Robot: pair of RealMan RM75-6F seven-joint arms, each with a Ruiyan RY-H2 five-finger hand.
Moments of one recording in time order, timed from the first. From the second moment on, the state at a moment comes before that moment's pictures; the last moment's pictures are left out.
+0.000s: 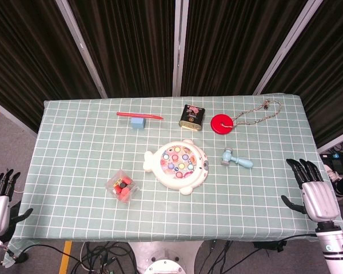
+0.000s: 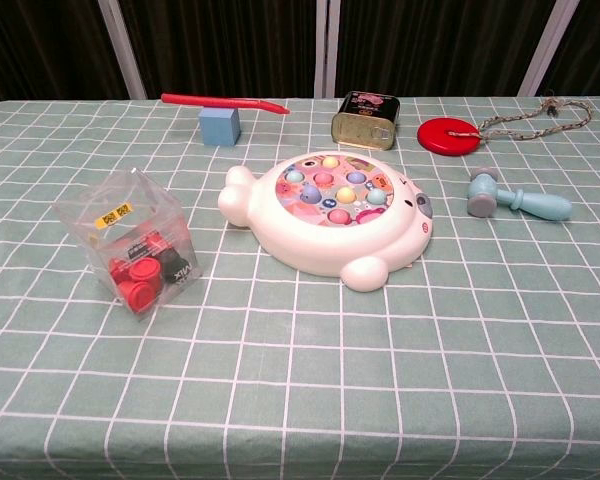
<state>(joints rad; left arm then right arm) 0.01 -1.24 -0.04 -1.51 1.46 1.57 0.08 0.15 -1.10 0.06 -1.65 -1.54 1.44 0.06</state>
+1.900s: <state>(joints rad) 0.01 -1.26 -0.03 -1.47 1.45 1.54 0.05 0.77 -1.42 0.19 -1.20 -1.04 0.55 0.01</state>
